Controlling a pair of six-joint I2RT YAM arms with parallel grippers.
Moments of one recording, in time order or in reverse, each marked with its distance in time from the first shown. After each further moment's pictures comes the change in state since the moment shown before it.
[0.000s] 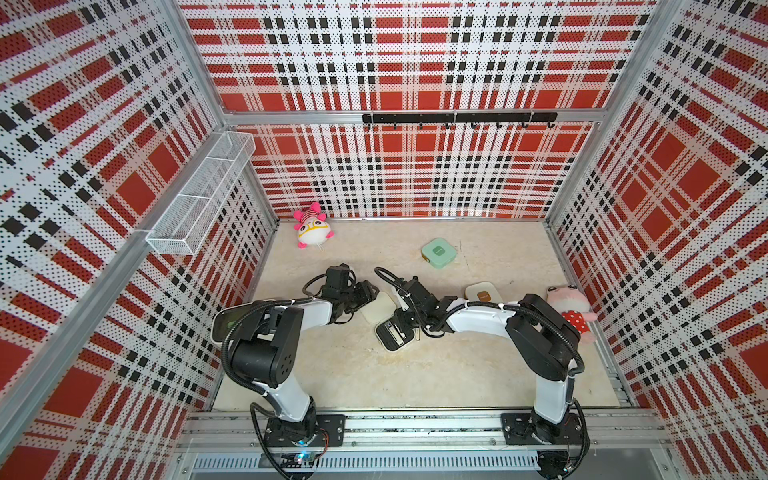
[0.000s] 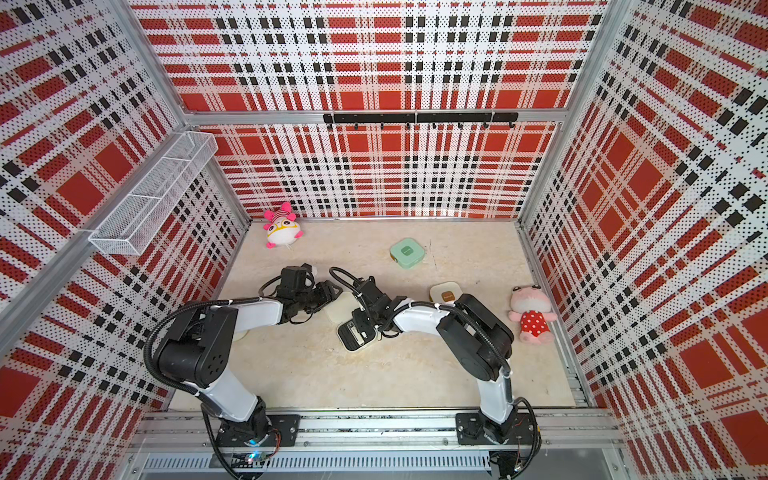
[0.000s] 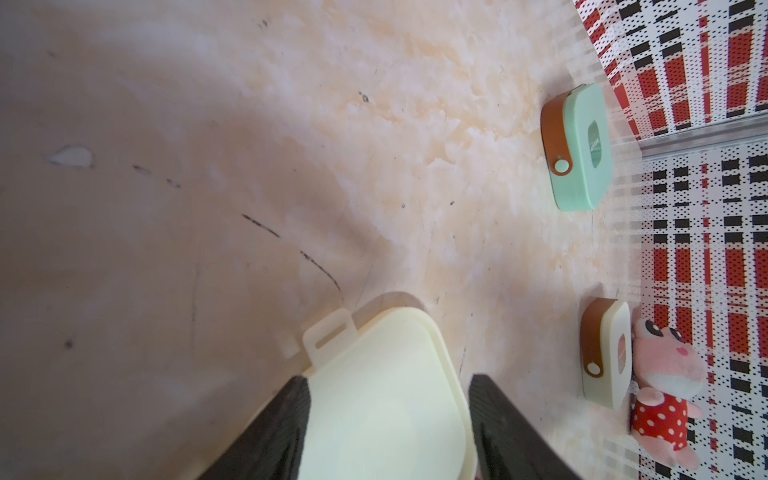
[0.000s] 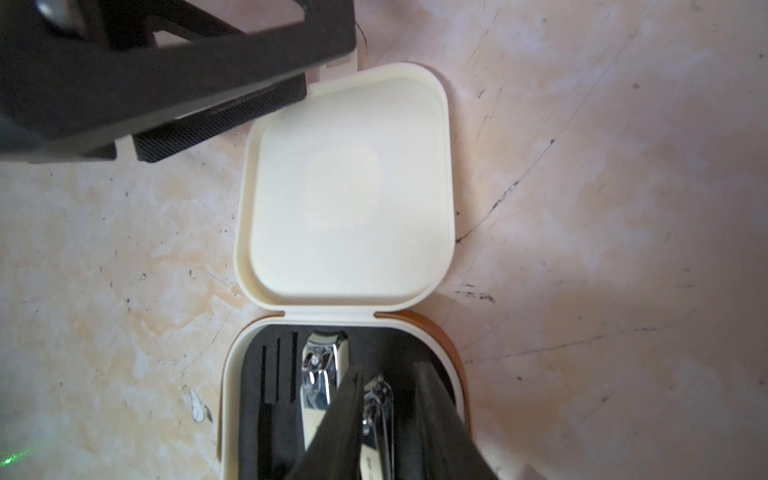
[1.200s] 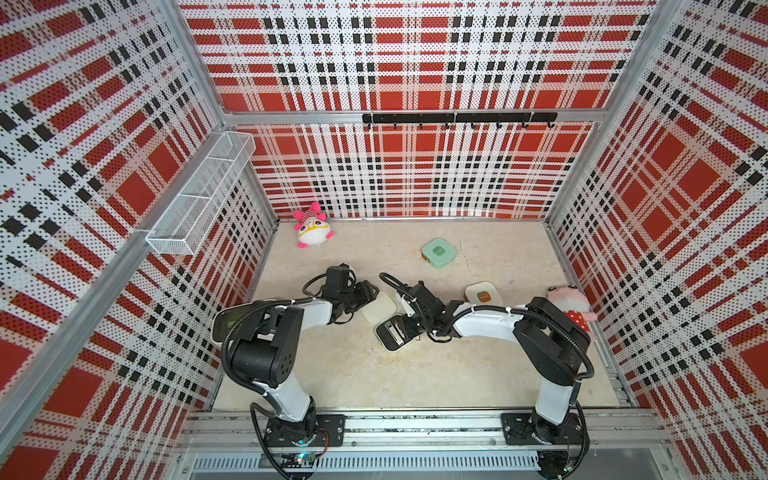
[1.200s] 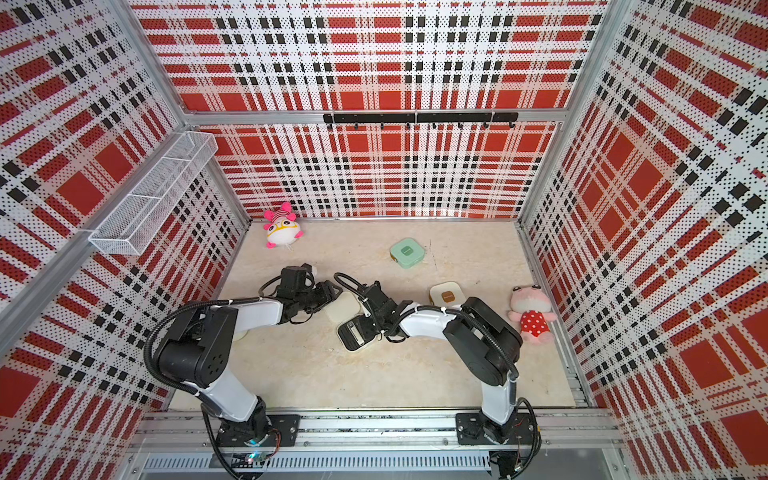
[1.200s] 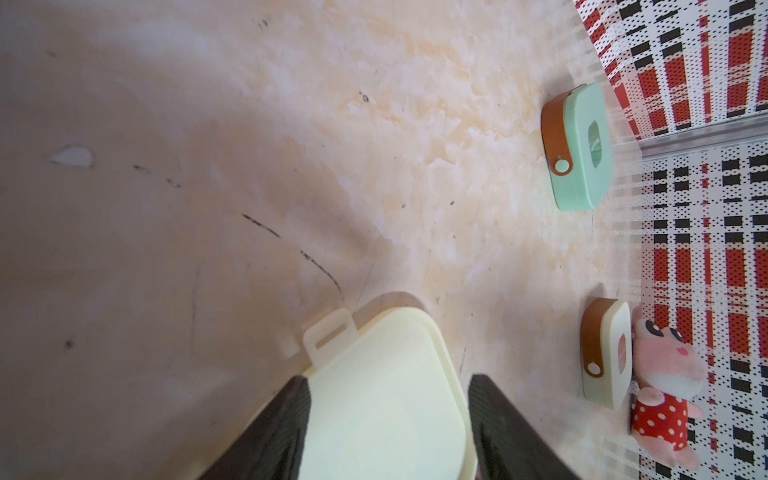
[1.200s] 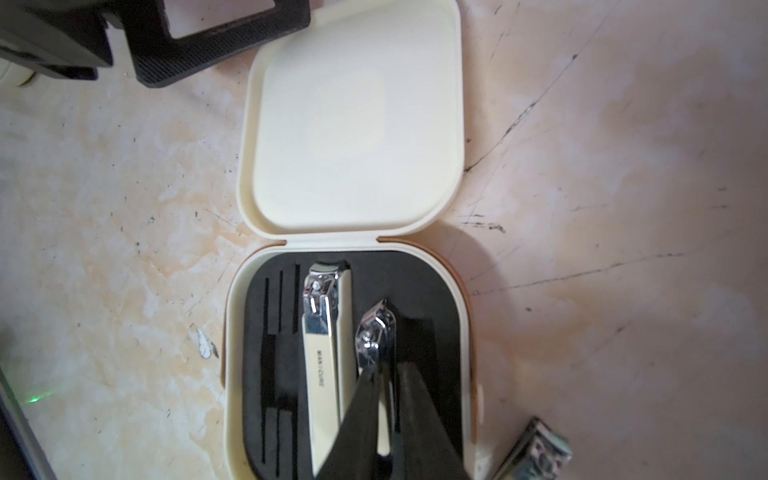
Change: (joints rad) left arm -0.004 0.000 0.000 0.000 0.000 0.000; right arm 0.000 -0.052 -0.085 0.004 -0.063 0.000
